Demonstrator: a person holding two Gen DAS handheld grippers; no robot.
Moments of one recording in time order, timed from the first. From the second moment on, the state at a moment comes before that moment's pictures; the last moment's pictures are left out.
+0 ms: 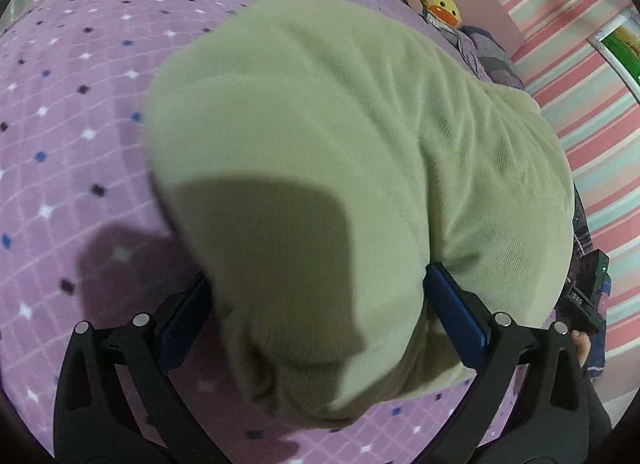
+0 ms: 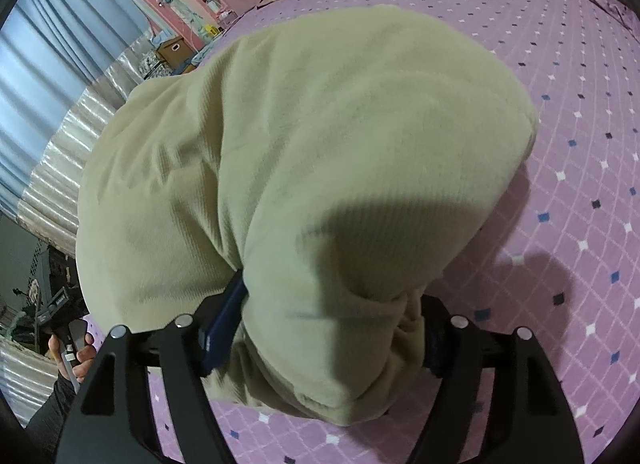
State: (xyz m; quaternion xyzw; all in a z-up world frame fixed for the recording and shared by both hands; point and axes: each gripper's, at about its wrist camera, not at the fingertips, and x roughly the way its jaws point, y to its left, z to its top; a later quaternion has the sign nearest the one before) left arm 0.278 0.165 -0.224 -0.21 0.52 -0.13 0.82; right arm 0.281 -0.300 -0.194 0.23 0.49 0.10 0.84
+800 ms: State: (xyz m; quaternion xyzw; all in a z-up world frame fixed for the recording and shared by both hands) left arm 0.292 0.104 -0.187 -0.05 0.52 -0.07 0.85; right arm 0.272 -0.283 -0.179 0.19 0.47 0.09 0.86
